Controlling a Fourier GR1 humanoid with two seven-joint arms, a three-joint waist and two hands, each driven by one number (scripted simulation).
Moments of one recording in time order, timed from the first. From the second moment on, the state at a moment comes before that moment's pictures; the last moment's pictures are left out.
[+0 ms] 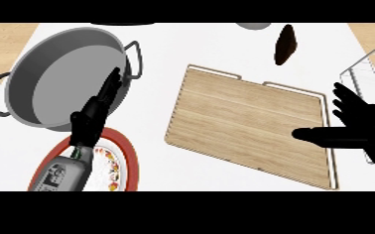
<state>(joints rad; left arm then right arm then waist) -0.19 0.25 -0.21 -1.43 0.05 0.16 0.02 -0.11 -0.57 0.09 -1.86 -0.18 -0.26 1.02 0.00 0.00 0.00</state>
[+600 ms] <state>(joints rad) -0.19 0.20 -0.19 -1.40 -0.01 0.14 0.00 -0.17 -0.45 0.13 -1.83 -0.05 -0.26 1.07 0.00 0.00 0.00</state>
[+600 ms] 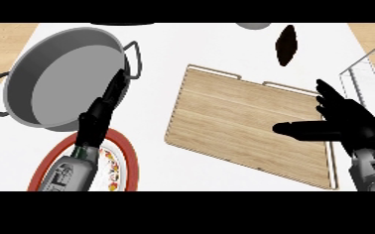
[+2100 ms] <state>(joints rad) -0.18 0.15 -0.09 -1.46 -0.06 0.04 0.04 -0.20 -0.25 0.14 -1.60 0.12 -0.19 1.03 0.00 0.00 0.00</state>
